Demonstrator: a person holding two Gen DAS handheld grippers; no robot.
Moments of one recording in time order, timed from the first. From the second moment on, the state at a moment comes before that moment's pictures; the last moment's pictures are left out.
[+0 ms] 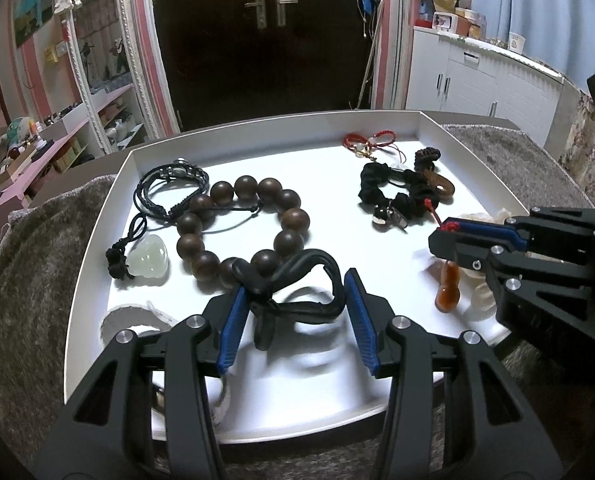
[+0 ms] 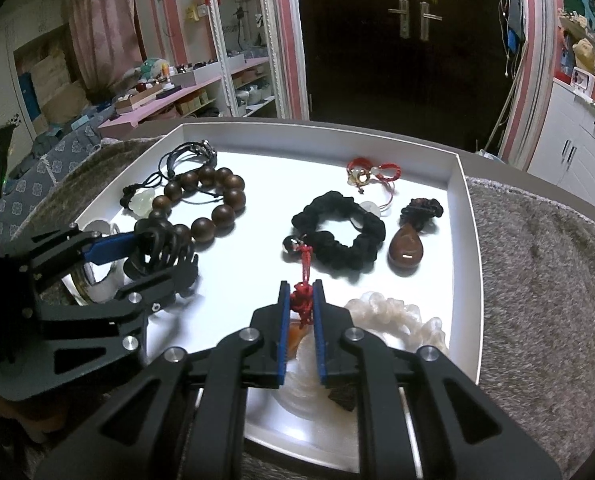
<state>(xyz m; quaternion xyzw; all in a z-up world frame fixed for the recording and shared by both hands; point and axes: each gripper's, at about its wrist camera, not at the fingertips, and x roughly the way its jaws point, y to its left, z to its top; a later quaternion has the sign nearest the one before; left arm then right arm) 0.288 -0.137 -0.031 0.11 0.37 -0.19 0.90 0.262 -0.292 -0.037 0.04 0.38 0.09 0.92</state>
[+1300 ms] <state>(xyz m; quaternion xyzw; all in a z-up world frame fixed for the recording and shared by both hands) 0.136 -0.025 0.070 0.06 0.25 -0.12 0.96 0.079 -0.293 0.058 0.03 0.25 0.02 0.97</state>
